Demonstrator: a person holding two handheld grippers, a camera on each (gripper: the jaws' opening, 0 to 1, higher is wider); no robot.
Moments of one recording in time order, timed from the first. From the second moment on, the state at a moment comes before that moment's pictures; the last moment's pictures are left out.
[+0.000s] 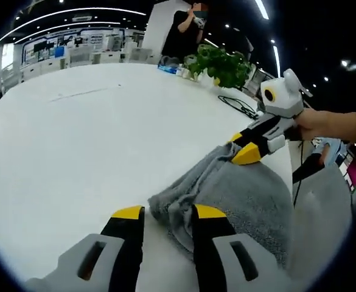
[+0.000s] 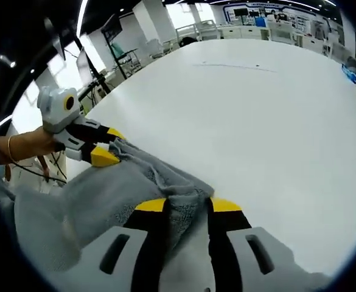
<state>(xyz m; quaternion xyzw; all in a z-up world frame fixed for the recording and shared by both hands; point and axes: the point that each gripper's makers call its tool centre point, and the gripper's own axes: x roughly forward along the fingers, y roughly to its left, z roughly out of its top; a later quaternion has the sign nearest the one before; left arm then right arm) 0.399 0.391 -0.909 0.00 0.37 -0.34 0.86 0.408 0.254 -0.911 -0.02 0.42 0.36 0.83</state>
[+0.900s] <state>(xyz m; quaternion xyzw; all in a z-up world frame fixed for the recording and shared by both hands) 0.467 0.387 -0.903 0.13 0.33 -0.34 0.87 0.471 0.260 -0.911 -0.03 0.40 0.31 0.86</state>
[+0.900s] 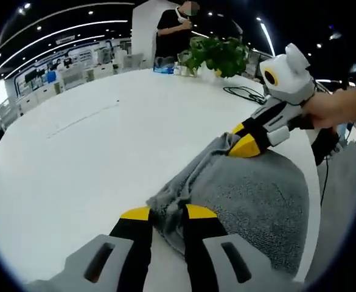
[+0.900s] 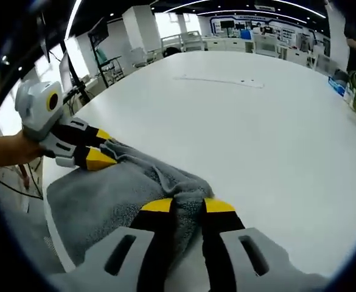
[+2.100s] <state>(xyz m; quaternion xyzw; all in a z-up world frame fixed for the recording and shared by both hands) 0.543 0.386 -0.903 0.17 0.32 -0.34 0.86 0.545 0.261 -0.909 -0.06 0.39 0.30 0.87</state>
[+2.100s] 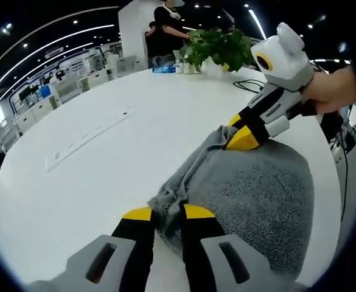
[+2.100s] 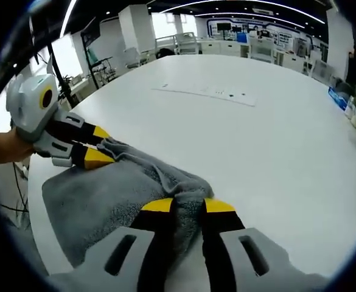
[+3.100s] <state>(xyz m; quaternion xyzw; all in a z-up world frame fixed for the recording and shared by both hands) 0.538 0.405 -0.878 0.11 0.35 -0.30 0.88 0.537 0.248 -0.885 0.02 0.35 0.27 0.90</state>
